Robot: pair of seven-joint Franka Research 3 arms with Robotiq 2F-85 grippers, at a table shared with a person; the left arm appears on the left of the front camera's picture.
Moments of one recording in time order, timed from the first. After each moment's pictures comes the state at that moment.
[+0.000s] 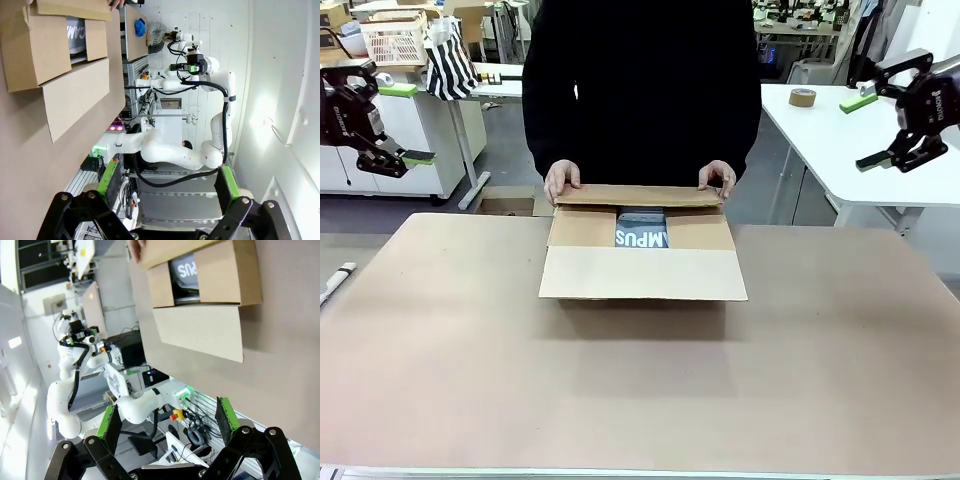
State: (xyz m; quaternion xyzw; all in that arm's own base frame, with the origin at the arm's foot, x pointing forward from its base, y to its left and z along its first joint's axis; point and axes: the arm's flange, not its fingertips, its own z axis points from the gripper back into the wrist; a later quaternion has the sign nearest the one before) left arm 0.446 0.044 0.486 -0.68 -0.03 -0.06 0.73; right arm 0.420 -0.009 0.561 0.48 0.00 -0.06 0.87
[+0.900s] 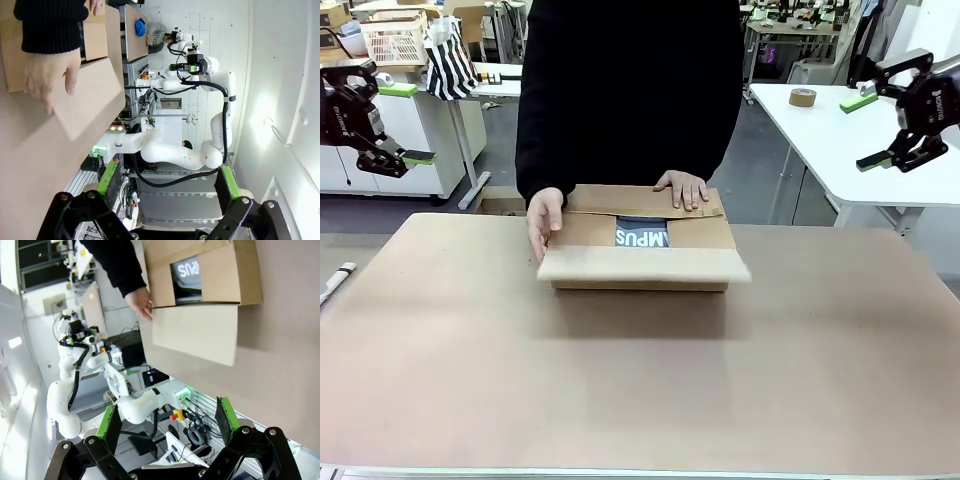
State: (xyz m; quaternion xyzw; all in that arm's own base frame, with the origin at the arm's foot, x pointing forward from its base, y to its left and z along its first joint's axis) left arm 0.446 0.044 0.486 -0.68 -0.03 -0.06 0.73; right arm 0.420 -0.009 0.561 0.48 0.00 -0.06 0.87
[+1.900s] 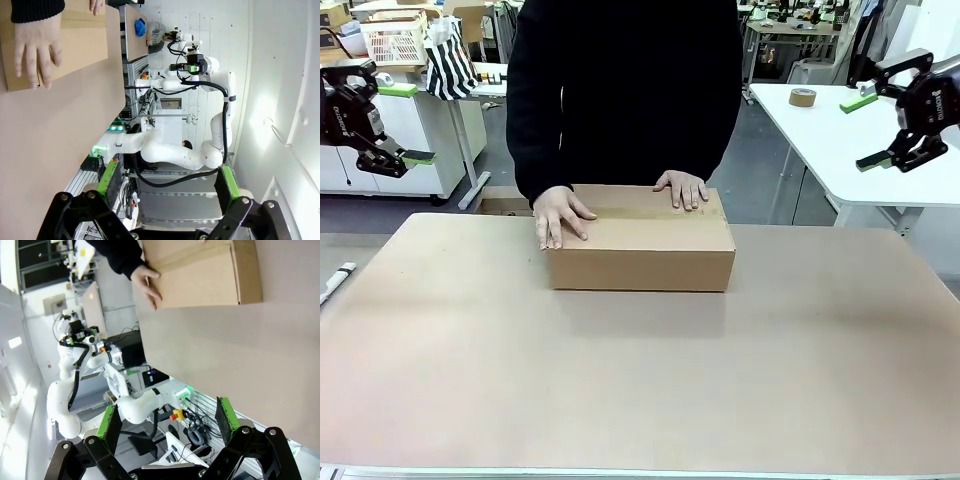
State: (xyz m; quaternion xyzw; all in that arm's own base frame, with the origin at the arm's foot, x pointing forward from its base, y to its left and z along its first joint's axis) left arm 0.446 0.044 0.486 -0.68 -0.03 -0.06 0.73; right arm 0.420 -0.009 0.561 0.48 0.00 -0.06 0.87
